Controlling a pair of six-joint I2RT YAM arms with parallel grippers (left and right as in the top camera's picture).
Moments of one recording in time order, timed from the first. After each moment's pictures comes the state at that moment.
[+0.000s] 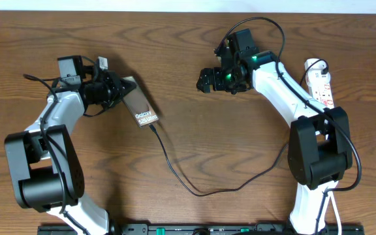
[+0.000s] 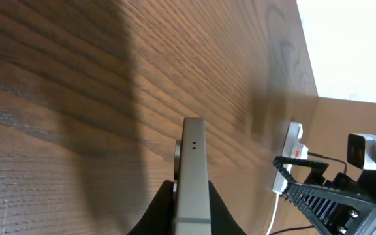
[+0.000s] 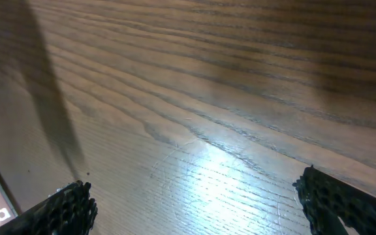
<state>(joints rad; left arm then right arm) 0.18 1.85 1.10 -0.29 0.82 -0.56 0.34 2.06 1.59 -0.69 -0.37 0.27</state>
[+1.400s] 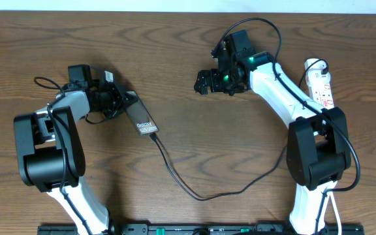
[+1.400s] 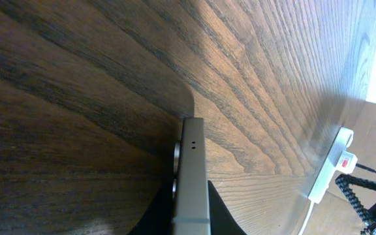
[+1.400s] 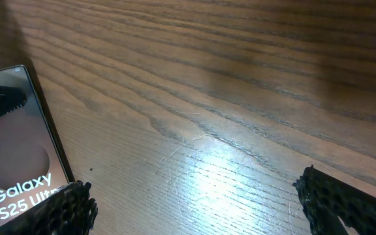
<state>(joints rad) 0.18 2.01 1.10 -0.31 0.75 -0.51 0.36 2.06 1.59 -0.70 -0.37 0.27</state>
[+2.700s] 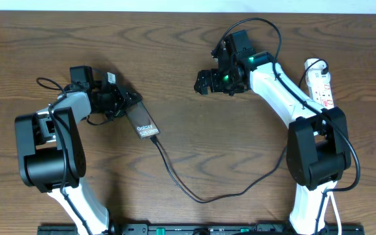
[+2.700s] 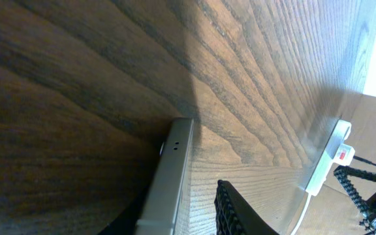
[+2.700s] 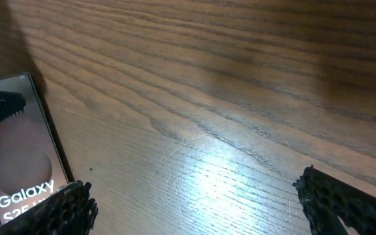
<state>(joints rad) 0.17 2.00 1.09 -0.32 0.76 -0.51 0.36 2.06 1.59 -0.70 -0.37 0.27</state>
